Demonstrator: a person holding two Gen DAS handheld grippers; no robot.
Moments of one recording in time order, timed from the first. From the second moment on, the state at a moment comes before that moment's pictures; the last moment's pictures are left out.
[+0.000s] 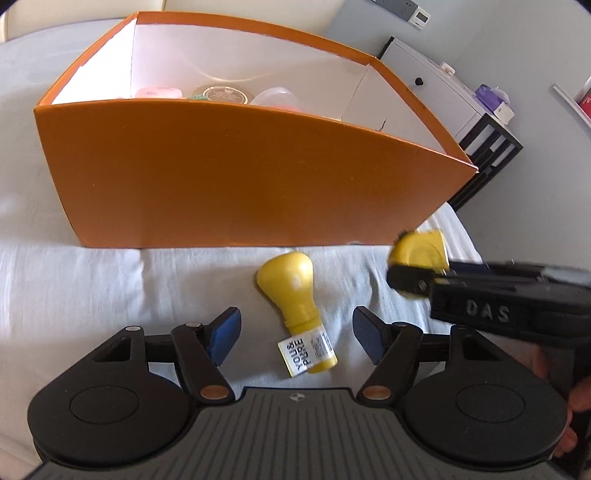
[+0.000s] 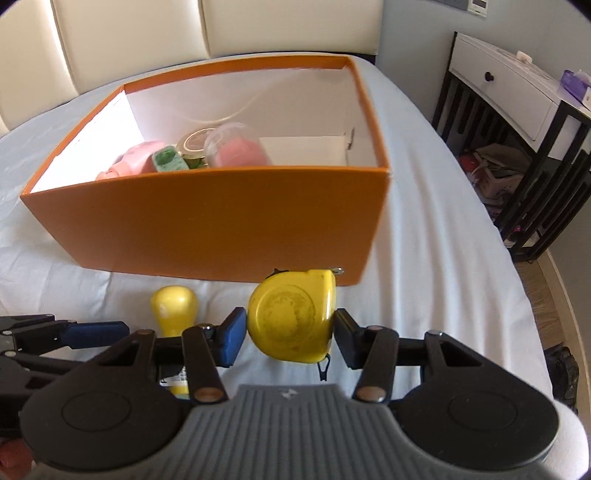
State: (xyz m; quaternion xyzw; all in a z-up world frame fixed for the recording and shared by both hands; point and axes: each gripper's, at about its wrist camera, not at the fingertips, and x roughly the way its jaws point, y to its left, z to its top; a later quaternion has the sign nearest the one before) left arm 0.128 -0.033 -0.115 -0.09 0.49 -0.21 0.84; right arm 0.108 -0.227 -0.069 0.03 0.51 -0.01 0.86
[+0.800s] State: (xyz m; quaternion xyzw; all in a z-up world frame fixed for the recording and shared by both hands) left arm 0.145 -0.060 -0.139 -0.05 0.48 -0.19 0.86; right arm 0.107 -0.241 -0.077 0.10 0.50 -0.01 0.86
